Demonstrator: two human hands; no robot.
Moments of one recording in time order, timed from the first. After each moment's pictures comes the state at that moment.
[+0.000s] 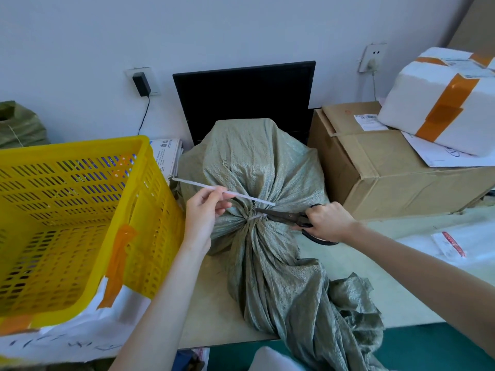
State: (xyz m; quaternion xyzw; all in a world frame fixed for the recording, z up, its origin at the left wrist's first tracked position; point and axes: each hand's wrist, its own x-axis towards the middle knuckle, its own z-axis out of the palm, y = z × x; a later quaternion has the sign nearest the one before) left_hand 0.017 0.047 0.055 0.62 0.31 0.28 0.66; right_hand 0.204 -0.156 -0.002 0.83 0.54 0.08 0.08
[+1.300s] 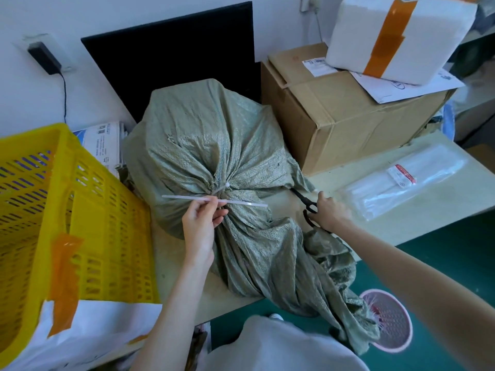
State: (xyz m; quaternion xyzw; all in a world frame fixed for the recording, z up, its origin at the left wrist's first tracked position) left_hand 0.016 -0.008 -0.001 0.57 0.33 0.22 0.72; right_hand 0.181 -0.235 -0.094 0.98 0.12 -0.17 -0.02
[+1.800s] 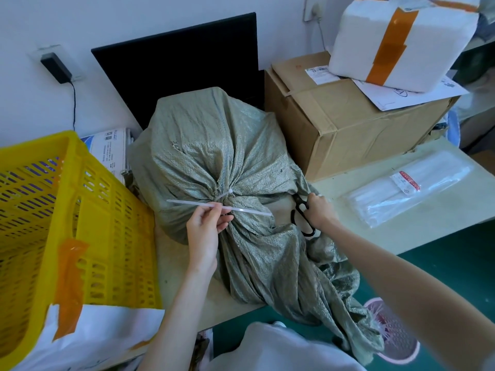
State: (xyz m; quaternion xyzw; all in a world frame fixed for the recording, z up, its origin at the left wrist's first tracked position) left_hand 0.014 -0.013 0.004 0.58 0.33 0.21 0.72; right_hand 0.193 -0.204 -0.098 0.97 0.12 -0.15 -0.12
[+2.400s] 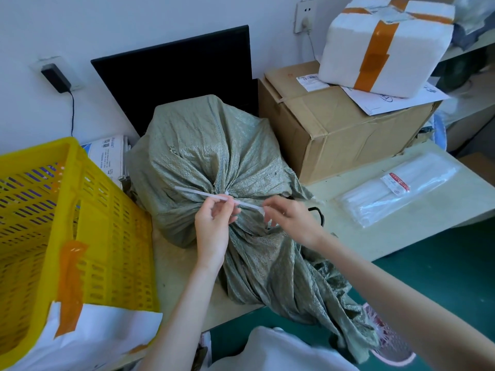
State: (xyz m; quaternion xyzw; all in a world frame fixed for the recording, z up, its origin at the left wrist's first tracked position) left_hand 0.022 -0.031 0.016 0.65 0.24 0.22 0.68; right_hand 0.106 -0.186 0.001 0.82 0.29 -0.17 -0.46
